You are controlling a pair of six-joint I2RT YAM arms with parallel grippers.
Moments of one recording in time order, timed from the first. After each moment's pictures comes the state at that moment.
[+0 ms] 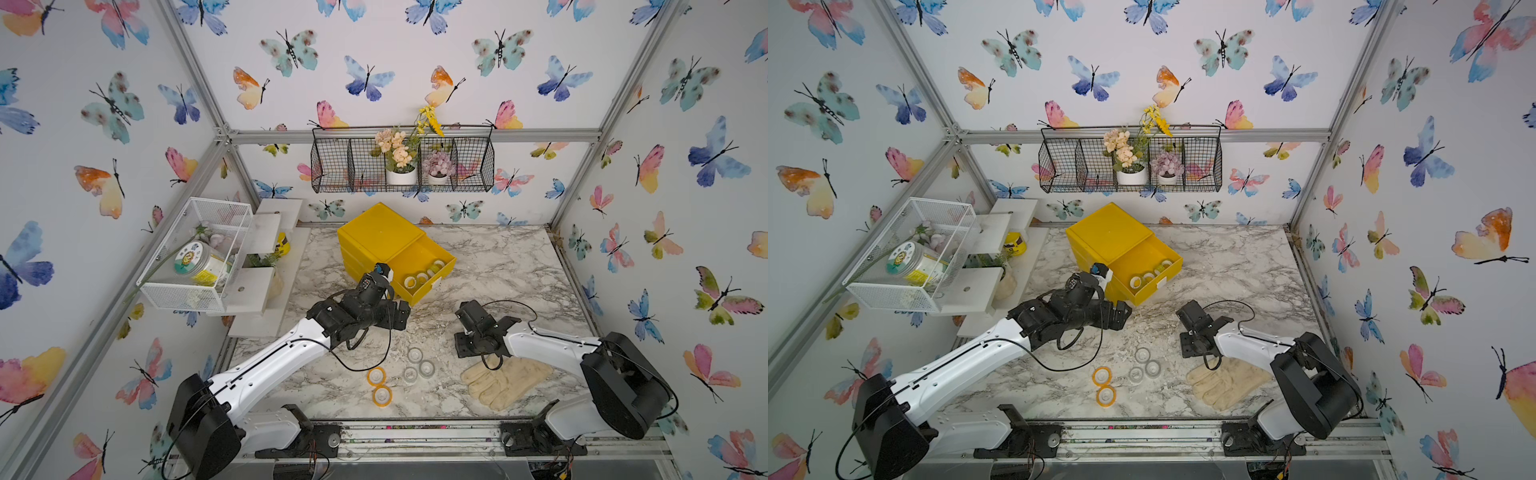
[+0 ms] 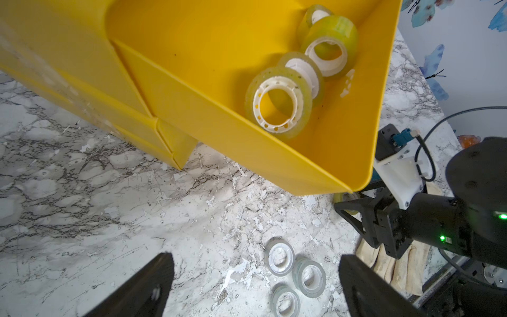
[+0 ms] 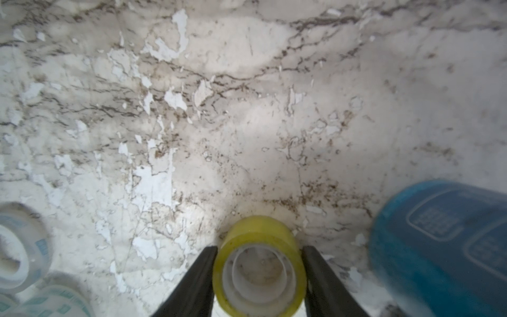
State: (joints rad) left arm -0.77 1.24 1.02 -0.55 -0.04 -0.44; right arm 0.69 1.47 0.69 -0.44 0.10 0.47
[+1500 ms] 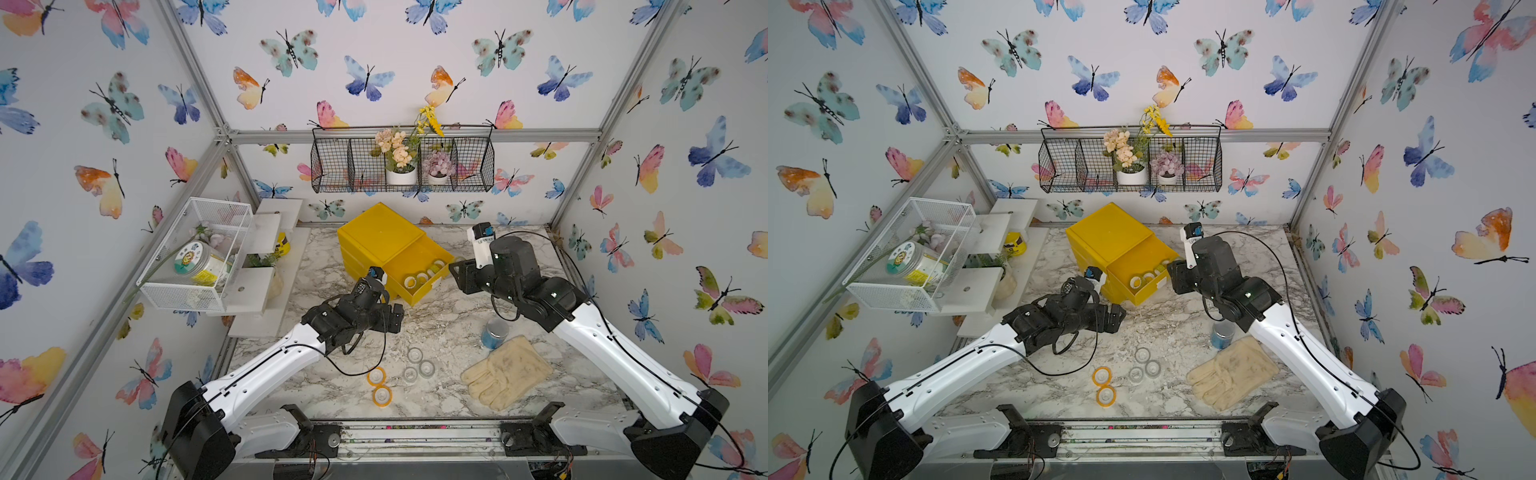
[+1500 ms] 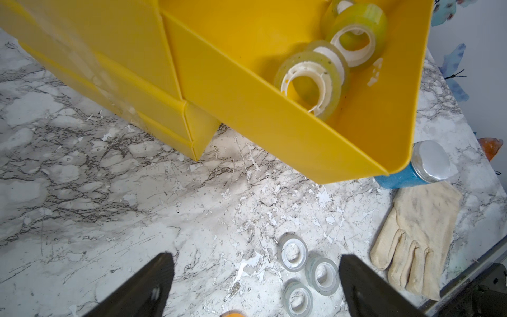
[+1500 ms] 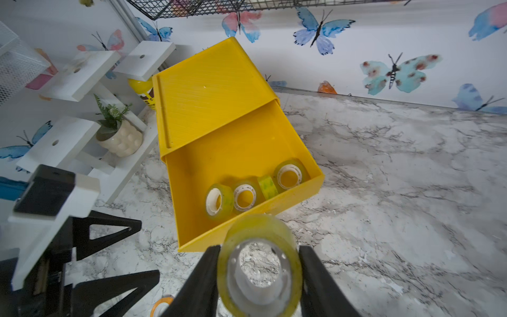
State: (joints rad) left arm -0.75 1.20 0.97 -0.56 -0.08 -0.44; right arm 0.68 1.27 1.32 -0.59 0.07 0.29
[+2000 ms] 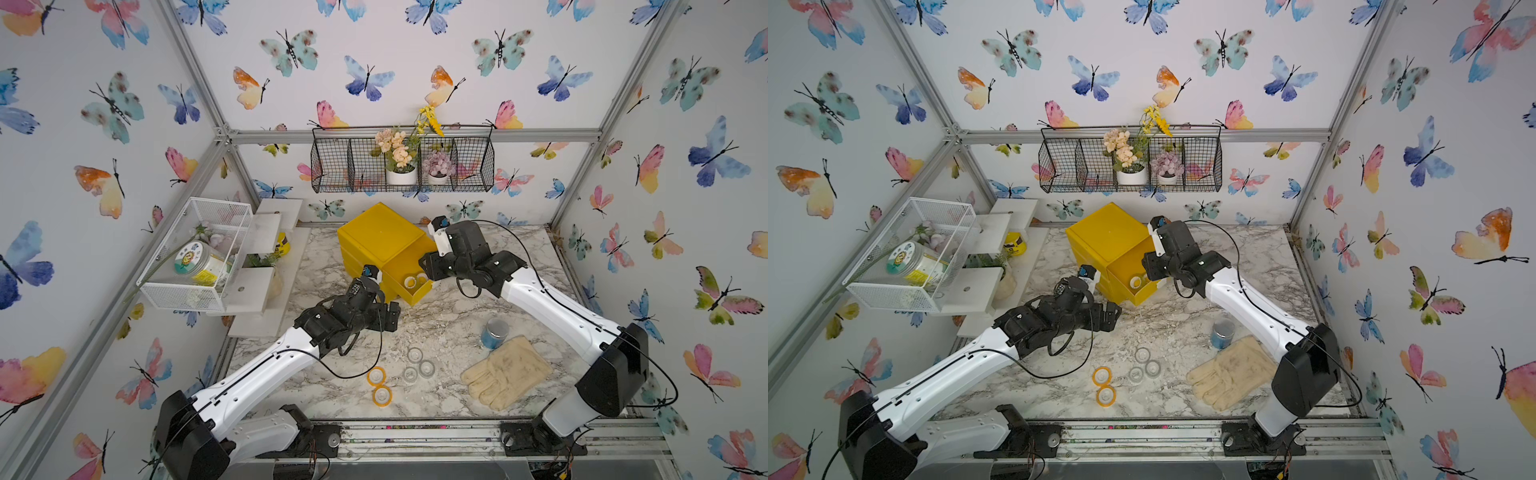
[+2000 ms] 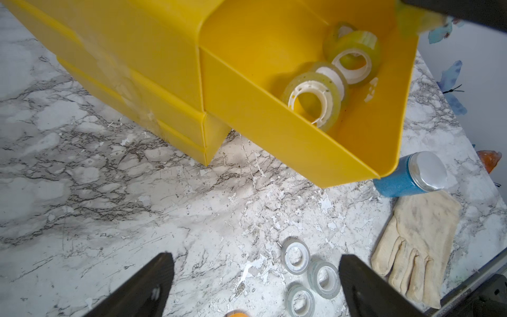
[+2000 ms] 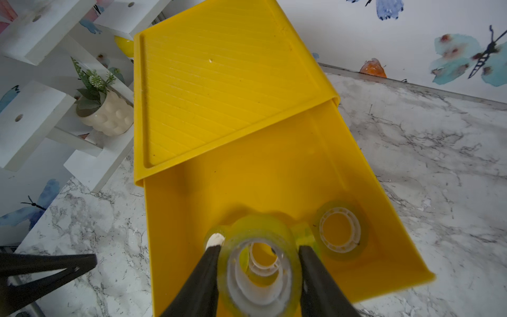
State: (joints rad) left arm -0.74 1.14 0.97 -0.57 -0.11 -0.45; right arm 0.68 1.63 1.52 -0.56 0.01 0.24
